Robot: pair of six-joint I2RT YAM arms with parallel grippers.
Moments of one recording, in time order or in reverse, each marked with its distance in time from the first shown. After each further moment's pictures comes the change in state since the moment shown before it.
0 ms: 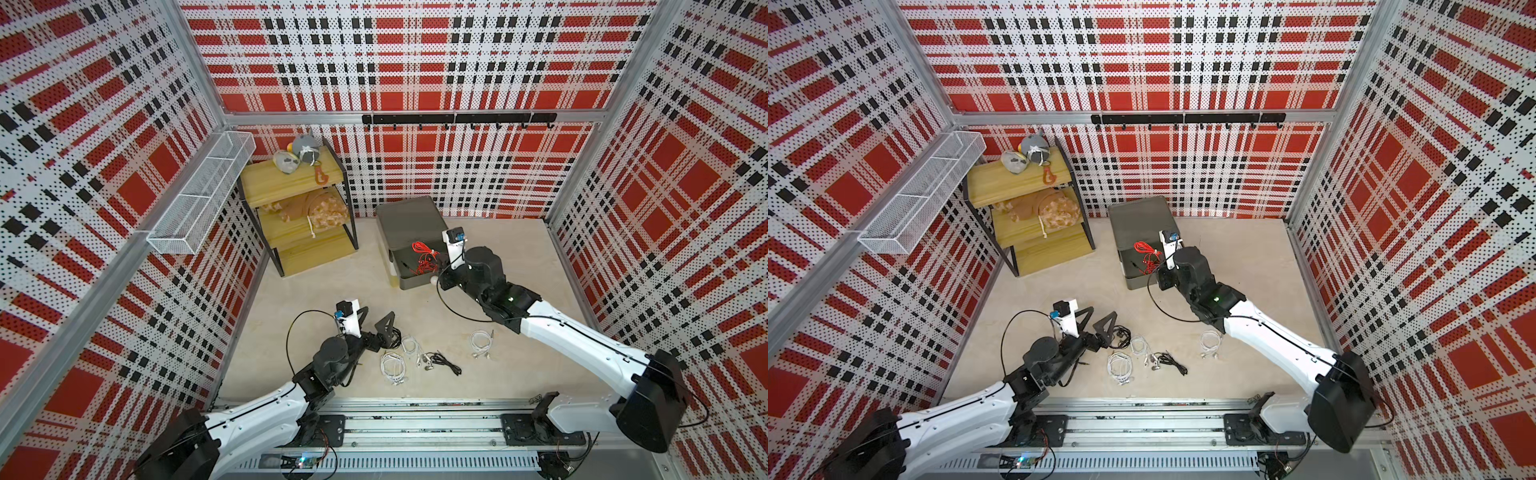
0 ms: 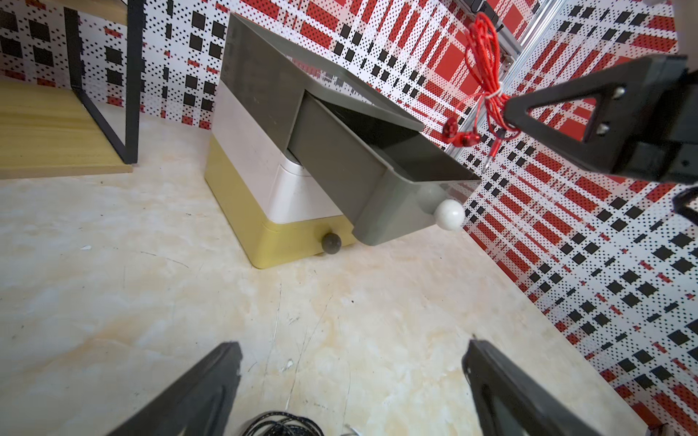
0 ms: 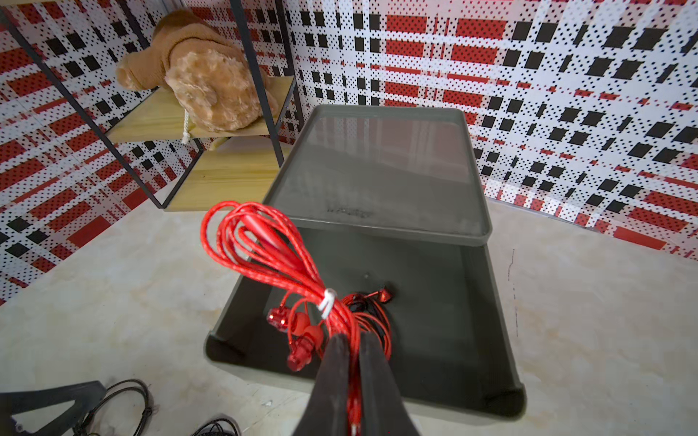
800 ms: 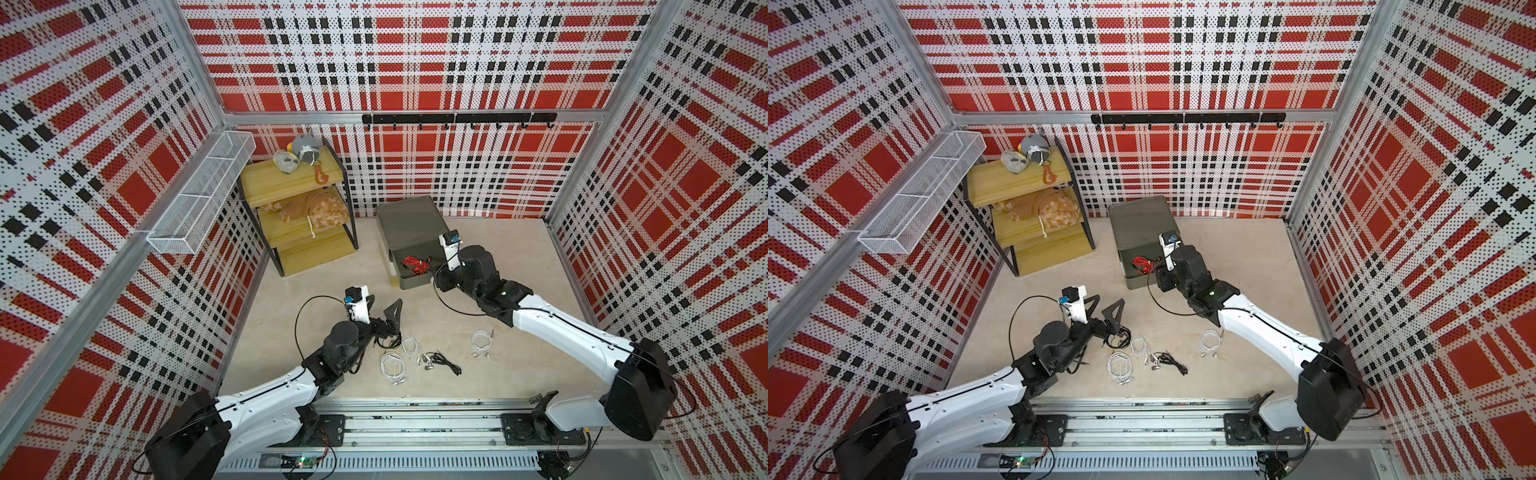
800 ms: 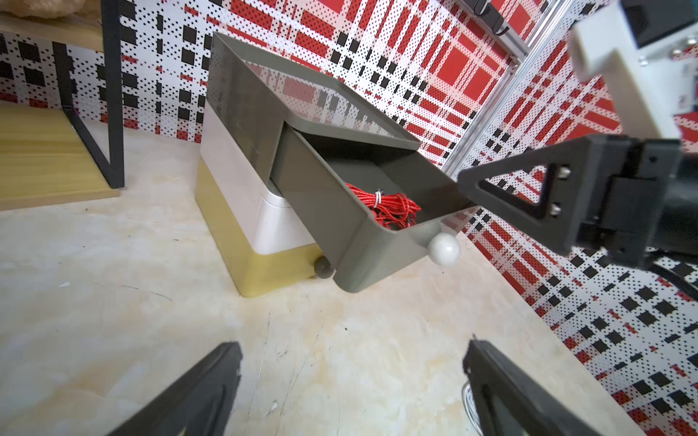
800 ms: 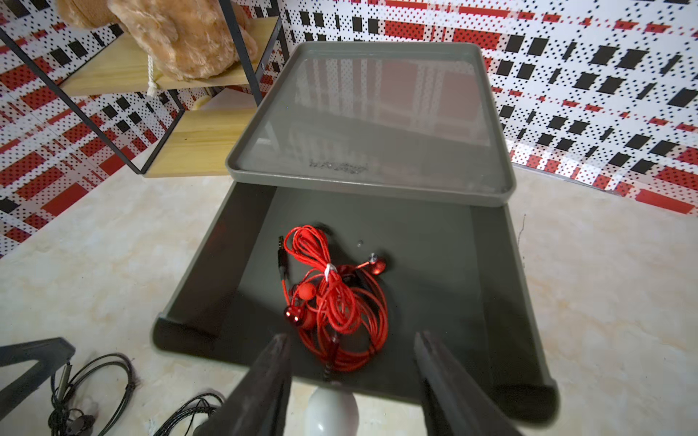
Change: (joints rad) left arm 0.000 0.161 0.180 -0.040 -0.019 0.022; right arm -0.032 -0.002 -0.067 -0.028 -0.033 0.024
